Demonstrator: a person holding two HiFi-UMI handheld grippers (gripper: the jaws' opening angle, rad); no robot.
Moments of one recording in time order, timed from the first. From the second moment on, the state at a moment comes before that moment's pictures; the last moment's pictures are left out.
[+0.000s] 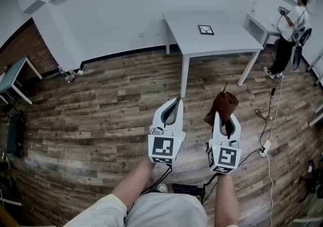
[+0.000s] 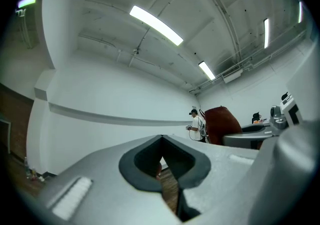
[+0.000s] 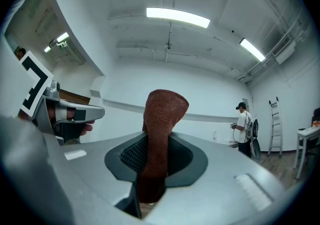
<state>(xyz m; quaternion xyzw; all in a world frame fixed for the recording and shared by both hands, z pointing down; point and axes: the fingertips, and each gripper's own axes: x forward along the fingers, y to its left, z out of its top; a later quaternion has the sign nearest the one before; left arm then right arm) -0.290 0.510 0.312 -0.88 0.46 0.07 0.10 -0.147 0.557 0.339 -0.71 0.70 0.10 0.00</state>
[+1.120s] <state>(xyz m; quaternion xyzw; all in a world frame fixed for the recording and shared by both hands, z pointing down) -0.157 0.258 0.329 -0.88 0.47 0.08 0.08 -0.002 0.301 0.369 -0.71 0.70 0.07 -0.01</state>
